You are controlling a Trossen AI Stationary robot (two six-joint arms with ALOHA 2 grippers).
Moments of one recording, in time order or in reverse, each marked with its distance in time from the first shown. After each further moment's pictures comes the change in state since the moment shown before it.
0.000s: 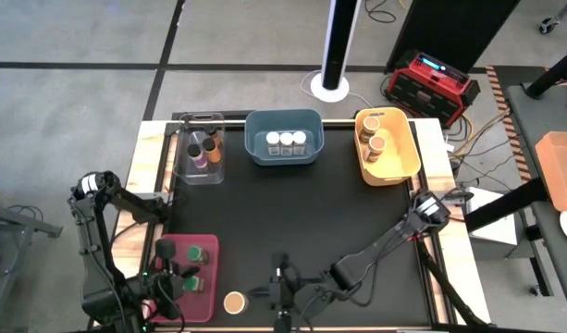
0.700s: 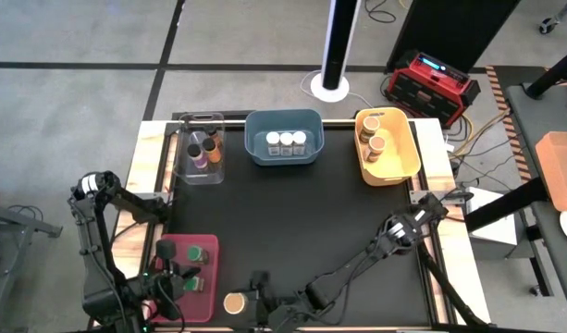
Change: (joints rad) left arm 0.000 0.000 -0.006 0.020 -0.011 -0.004; right arm 0.004 0.334 0.359 -0.028 0.009 0.070
